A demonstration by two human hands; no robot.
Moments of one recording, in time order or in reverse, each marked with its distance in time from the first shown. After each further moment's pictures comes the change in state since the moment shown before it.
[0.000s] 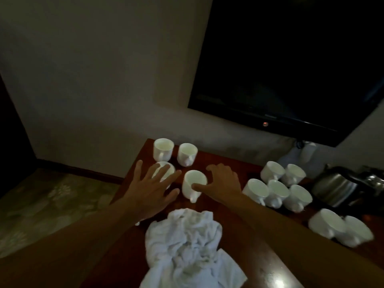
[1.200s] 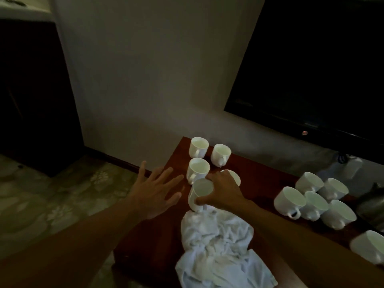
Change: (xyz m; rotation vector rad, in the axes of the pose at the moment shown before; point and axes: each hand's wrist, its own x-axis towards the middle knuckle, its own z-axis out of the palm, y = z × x) left_hand -0.092 -0.058 -0.004 0.108 -0.117 -0.156; right_hand -0.028 -0.094 0.032 0.054 -0.070 -0.359
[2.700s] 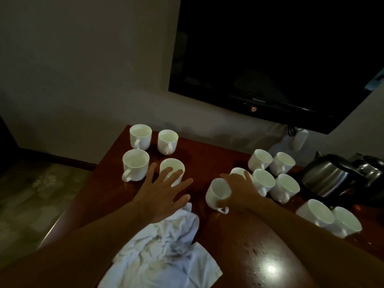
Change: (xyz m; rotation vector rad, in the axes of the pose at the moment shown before) left_hand 0.110 0.167 0.024 -0.064 0.069 0.288; right_hand -0.064 0.242 -0.017 -0.121 -0.206 0.291
